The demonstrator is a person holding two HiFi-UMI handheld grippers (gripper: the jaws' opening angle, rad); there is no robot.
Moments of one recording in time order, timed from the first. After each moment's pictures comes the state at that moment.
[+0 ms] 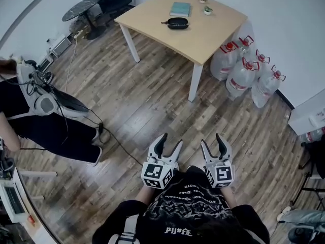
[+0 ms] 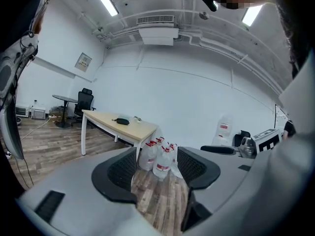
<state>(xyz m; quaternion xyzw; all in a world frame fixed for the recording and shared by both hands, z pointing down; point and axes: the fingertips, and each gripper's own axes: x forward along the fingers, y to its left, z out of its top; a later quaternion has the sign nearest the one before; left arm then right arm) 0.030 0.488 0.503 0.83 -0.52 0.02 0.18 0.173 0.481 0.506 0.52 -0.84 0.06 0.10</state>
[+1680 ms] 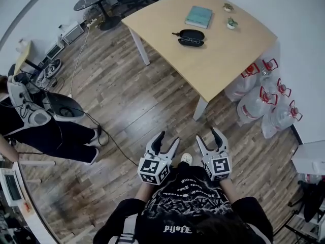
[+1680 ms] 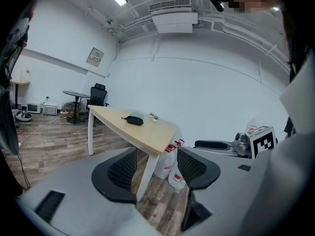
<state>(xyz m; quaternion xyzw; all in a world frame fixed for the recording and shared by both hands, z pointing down) 0.055 0.193 0.535 0.77 -0.60 0.04 0.22 0.181 0.147 0.534 0.39 -0.91 0.07 0.12</state>
